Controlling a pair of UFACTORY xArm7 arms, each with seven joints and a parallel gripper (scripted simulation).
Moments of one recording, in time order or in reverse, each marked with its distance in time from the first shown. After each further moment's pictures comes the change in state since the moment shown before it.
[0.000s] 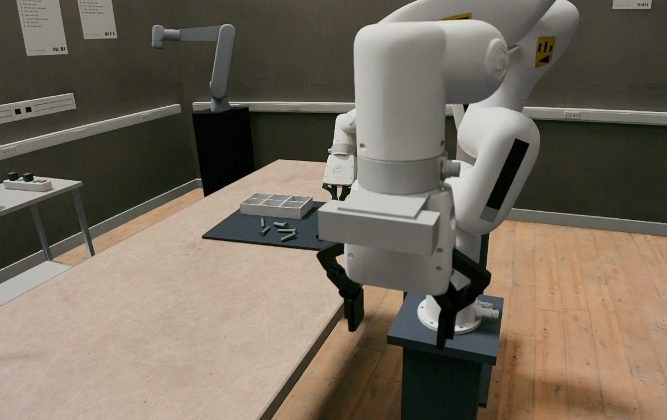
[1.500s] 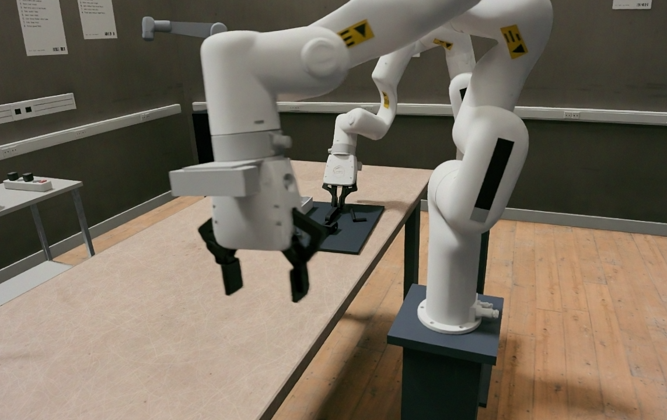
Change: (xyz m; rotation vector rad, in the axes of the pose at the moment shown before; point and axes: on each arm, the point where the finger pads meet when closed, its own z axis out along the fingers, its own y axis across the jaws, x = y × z) left arm -0.017 0.169 -0.004 0.103 0.137 -0.004; right arm 0.000 0.000 0.000 0.000 0.000 0.000
